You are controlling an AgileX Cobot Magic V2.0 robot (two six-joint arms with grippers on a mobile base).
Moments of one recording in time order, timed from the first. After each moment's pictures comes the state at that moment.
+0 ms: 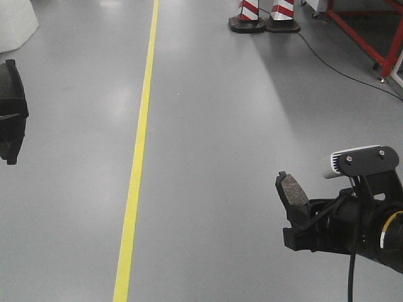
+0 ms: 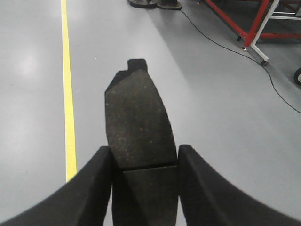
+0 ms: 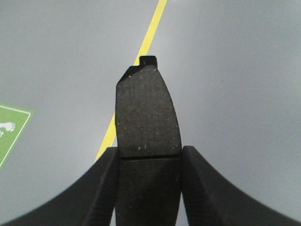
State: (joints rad) left arm -0.42 0.89 -0.95 0.31 0.60 -0.54; right arm 0.48 1.03 -0.57 -0.12 0.31 0.30
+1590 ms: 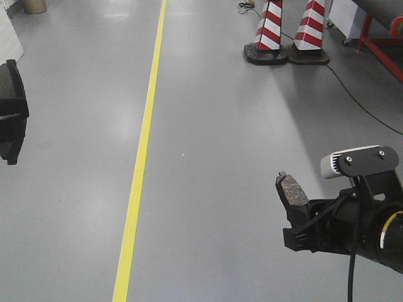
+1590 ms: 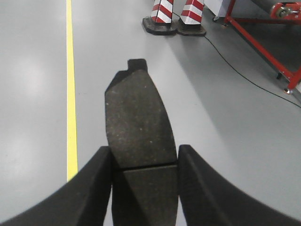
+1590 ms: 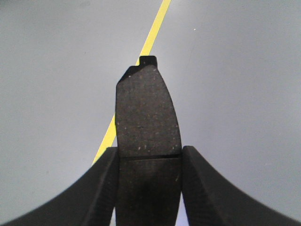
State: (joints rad) left arm -0.42 0.89 -0.95 0.31 0.60 -0.54; right arm 0.48 1.03 -0.57 -0.12 0.31 0.30
